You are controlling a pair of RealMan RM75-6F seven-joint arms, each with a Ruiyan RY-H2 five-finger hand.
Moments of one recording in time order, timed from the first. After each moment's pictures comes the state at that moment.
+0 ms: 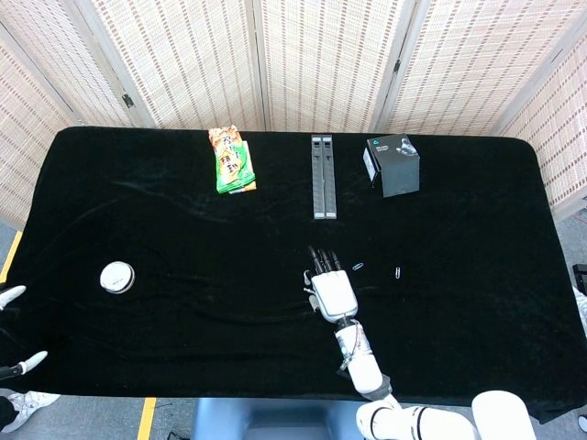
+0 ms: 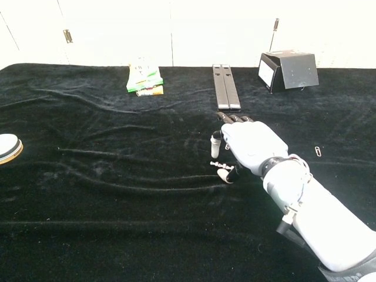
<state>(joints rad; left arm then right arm) -0.05 -1.05 0.04 -1.31 1.67 1.69 -0.65 0.59 -2.06 0.23 -1.20 -1.18 1.16 -0.65</state>
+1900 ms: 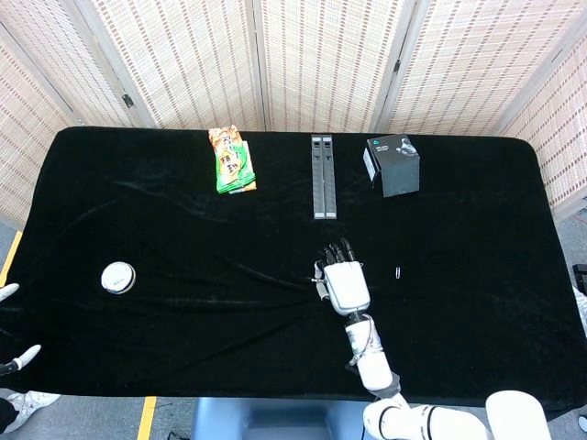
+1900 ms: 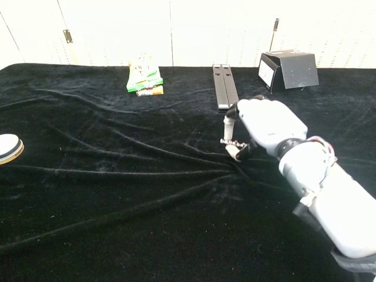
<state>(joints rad) -0.04 -1.05 0.02 -1.31 1.65 1.68 -0.66 0.57 -1.98 0.25 -1.31 -1.22 1.26 -0.59</state>
